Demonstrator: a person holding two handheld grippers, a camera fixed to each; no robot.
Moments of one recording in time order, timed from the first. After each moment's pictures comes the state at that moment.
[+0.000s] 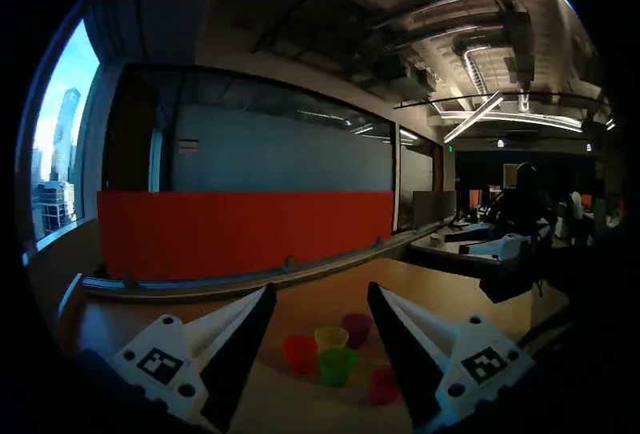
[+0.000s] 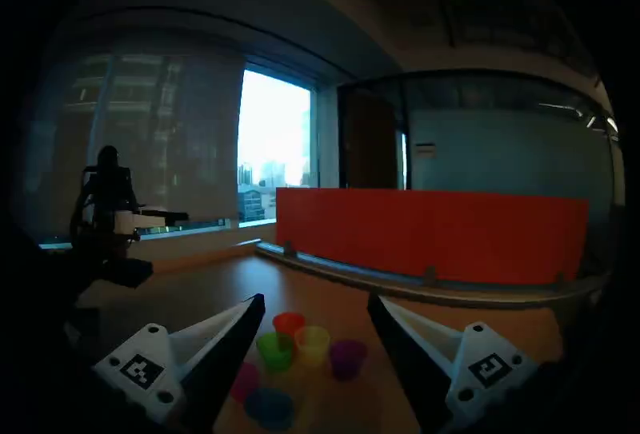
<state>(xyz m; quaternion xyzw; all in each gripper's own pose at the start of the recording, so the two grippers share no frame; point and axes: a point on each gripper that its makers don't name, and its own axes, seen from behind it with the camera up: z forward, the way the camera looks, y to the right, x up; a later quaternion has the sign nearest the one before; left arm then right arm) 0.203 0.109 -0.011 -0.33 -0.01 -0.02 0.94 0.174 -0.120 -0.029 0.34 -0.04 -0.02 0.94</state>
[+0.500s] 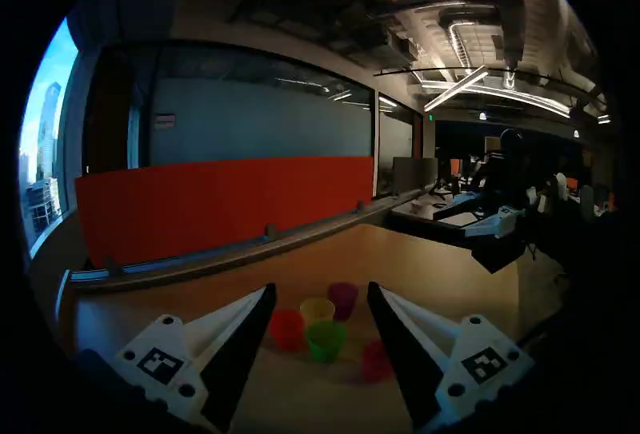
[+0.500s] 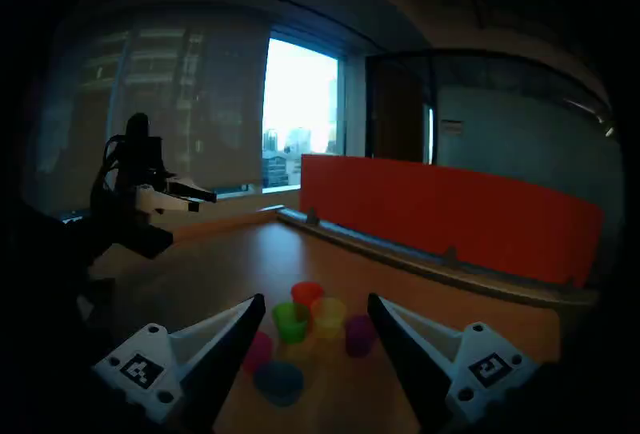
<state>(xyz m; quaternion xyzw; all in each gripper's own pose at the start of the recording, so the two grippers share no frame) 0.171 0.123 -0.011 -0.38 -0.08 0.02 0.92 0.147 -0.125 -0.047 0.40 -0.10 -0.06 0.91</state>
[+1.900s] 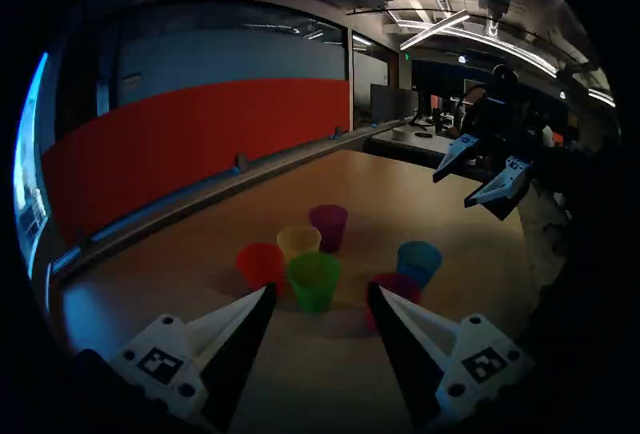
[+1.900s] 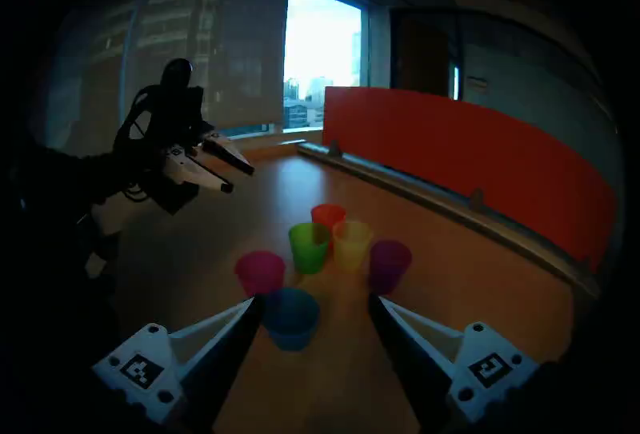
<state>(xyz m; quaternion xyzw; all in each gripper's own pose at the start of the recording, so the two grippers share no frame) 0.039 0.163 0.004 -0.42 -0.18 0.10 0.88 0.032 -0.117 -0.069 0.42 -0.20 -0.12 0.87</state>
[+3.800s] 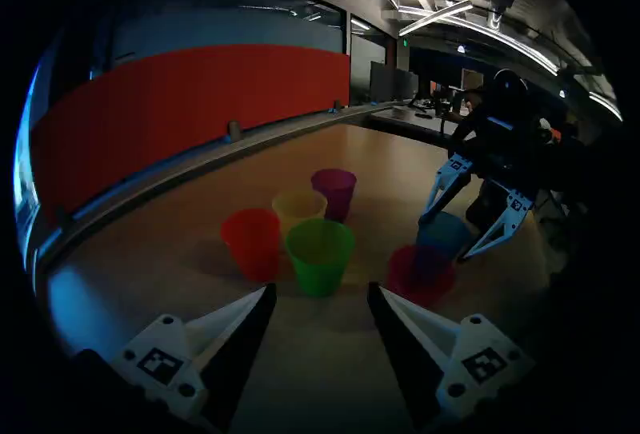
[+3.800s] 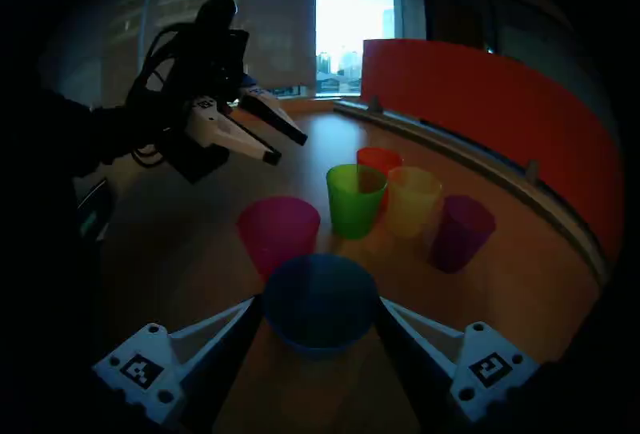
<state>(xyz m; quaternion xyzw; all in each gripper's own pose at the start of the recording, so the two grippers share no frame) -0.031 0.177 0.031 -0.43 -0.22 0.10 0.87 -0.085 -0.184 -0.056 0.48 -0.25 -0.15 0.83</state>
